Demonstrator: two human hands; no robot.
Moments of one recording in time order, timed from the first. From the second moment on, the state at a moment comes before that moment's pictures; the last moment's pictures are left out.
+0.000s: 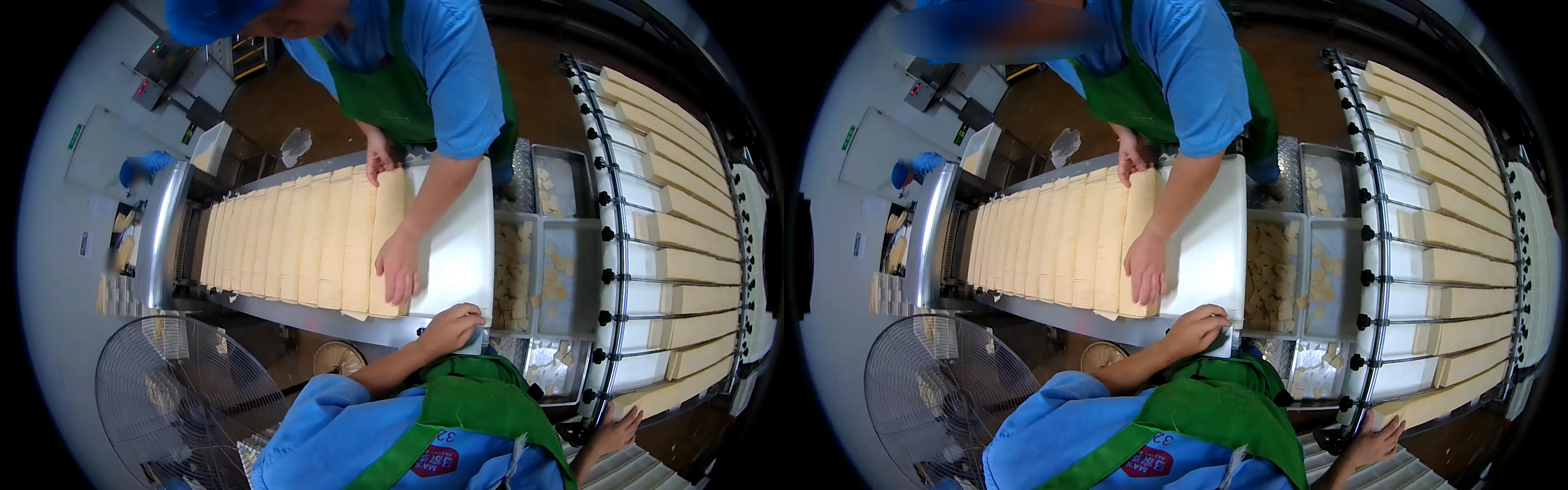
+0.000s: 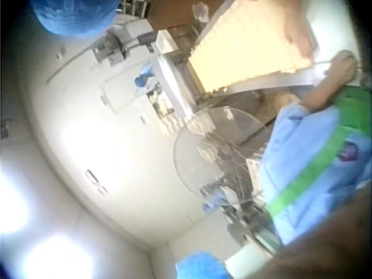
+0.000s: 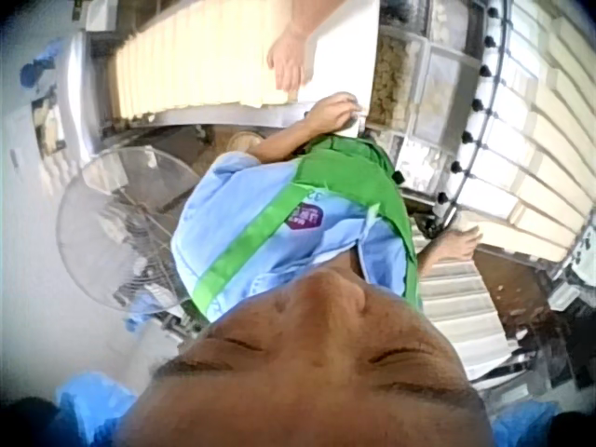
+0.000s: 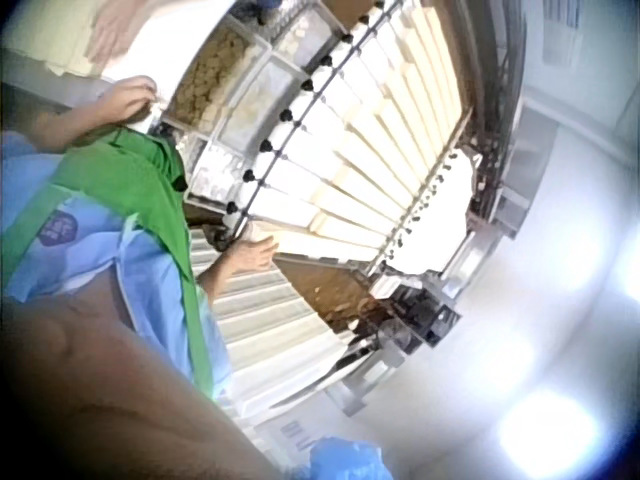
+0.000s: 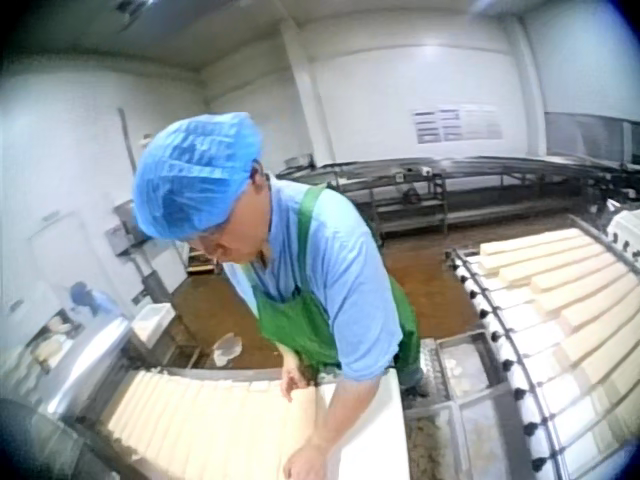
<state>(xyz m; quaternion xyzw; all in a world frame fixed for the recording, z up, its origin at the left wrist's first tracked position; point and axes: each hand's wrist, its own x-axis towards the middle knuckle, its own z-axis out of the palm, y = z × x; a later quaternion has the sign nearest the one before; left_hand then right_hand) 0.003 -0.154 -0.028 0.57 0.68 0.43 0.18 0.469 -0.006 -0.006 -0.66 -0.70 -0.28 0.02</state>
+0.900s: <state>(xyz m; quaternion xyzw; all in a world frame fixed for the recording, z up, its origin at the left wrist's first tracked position) -0.088 -0.260 -0.036 0.06 0.91 0.38 0.17 -0.182 -0.069 -0.033 -0.12 -0.97 0.18 0.07</state>
